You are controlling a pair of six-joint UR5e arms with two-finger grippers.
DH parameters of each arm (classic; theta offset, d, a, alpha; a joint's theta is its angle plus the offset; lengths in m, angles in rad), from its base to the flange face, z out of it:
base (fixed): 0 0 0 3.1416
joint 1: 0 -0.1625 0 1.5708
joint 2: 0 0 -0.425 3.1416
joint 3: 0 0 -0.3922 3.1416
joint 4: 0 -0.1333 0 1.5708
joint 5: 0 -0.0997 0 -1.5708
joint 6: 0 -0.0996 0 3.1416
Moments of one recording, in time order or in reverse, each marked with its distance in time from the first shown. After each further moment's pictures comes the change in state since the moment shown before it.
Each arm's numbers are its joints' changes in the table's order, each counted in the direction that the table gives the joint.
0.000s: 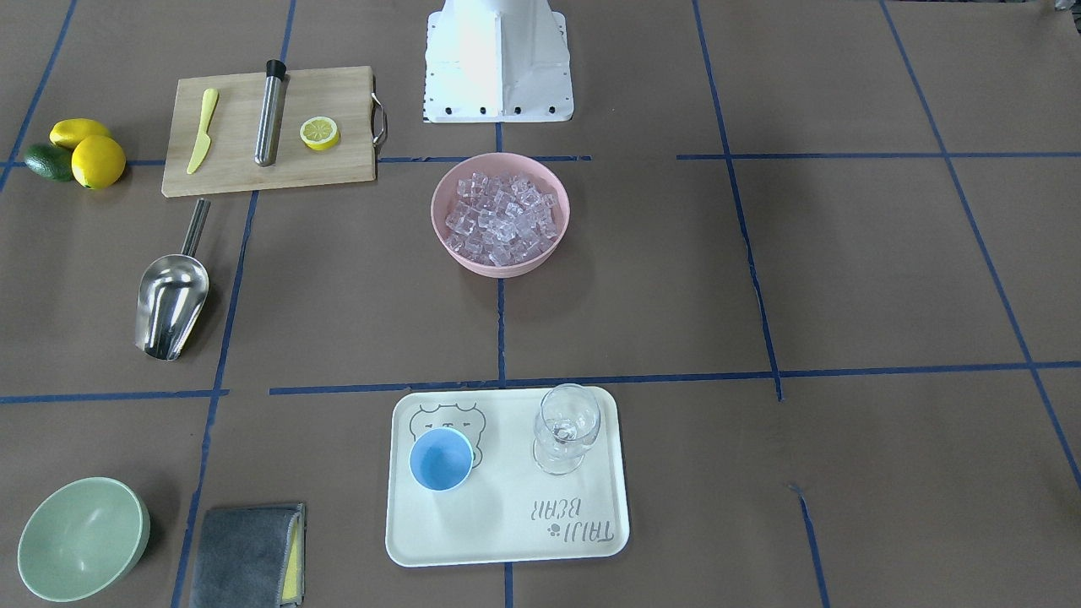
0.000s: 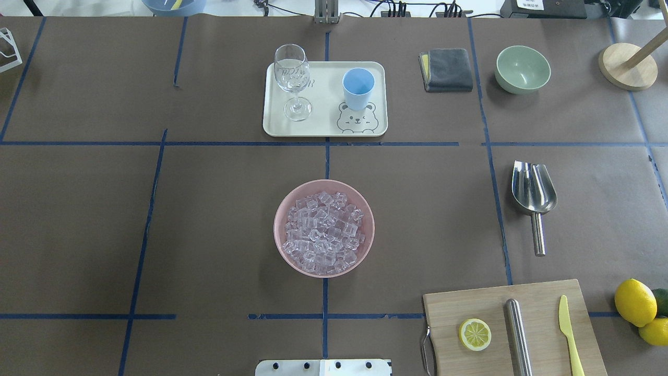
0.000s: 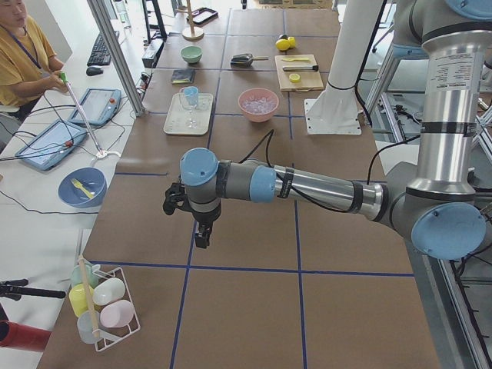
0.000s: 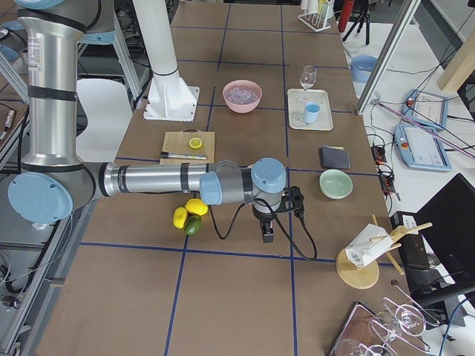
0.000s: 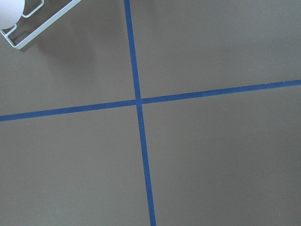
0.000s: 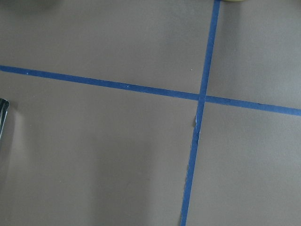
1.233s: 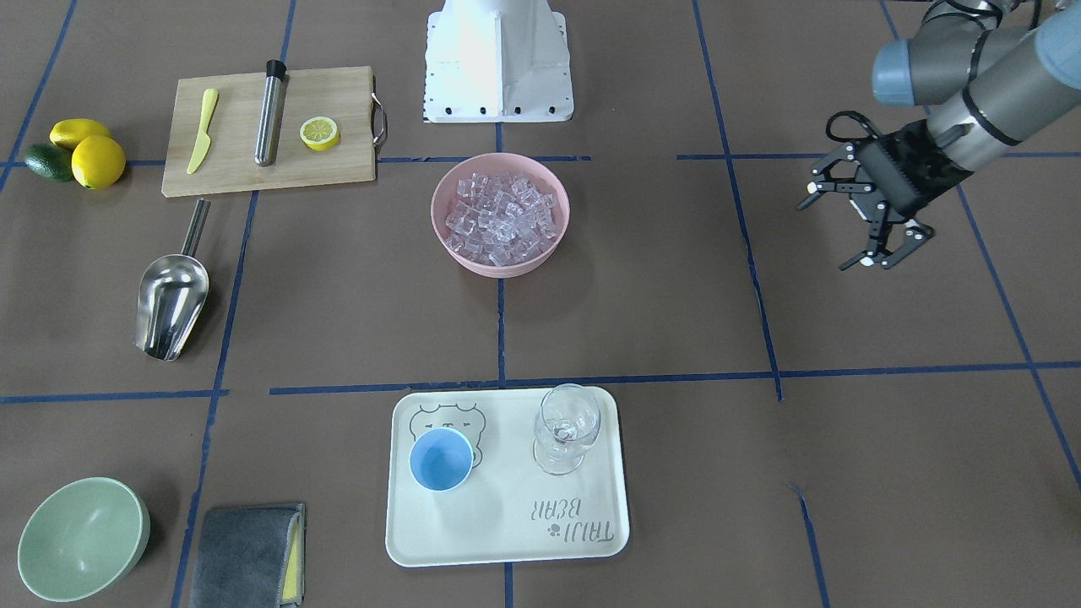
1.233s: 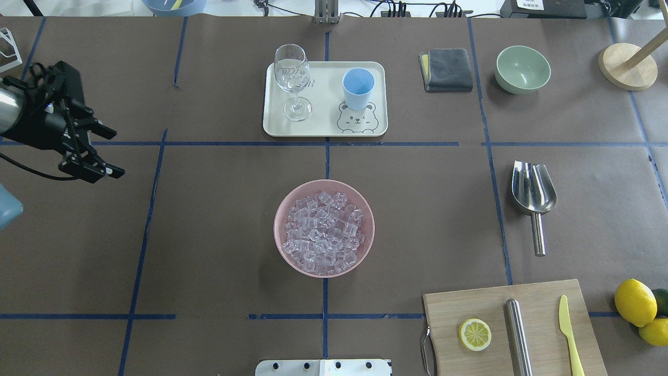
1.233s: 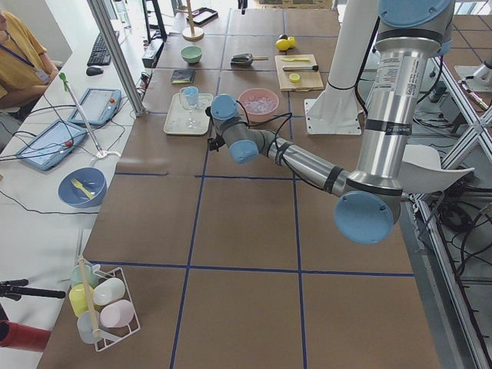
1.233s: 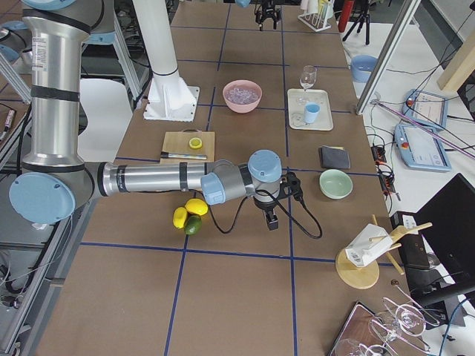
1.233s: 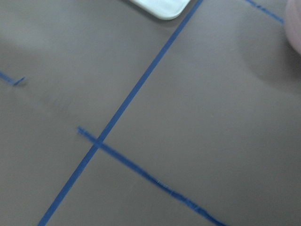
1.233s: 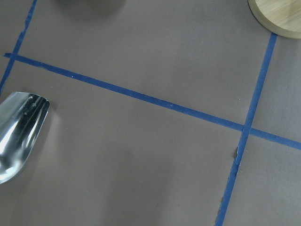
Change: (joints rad) left arm -0.563 0.165 -0.044 0.672 0.018 0.008; right arm 0.083 0.018 0.040 -0.165 -0.010 -0.073
